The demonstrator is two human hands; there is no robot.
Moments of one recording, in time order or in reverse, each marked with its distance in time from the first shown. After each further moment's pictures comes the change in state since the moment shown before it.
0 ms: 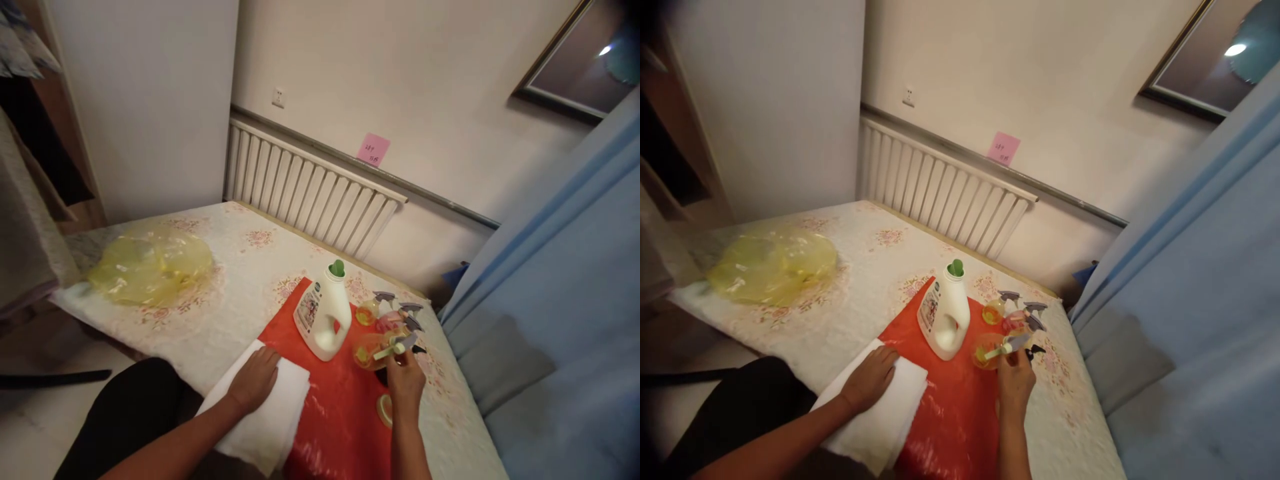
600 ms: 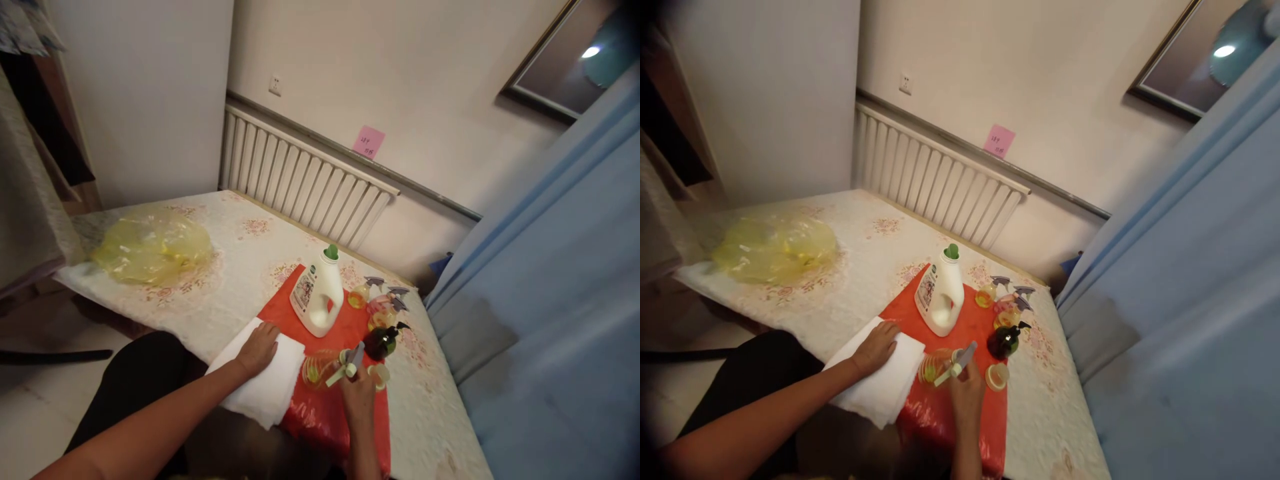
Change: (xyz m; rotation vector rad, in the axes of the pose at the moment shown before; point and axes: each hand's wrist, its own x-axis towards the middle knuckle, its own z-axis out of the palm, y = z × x) left_hand 0.011 0.009 -0.003 -0.100 -0.102 -0.038; right_hand -0.119 -0.003 0.000 0.272 -0.296 -0.008
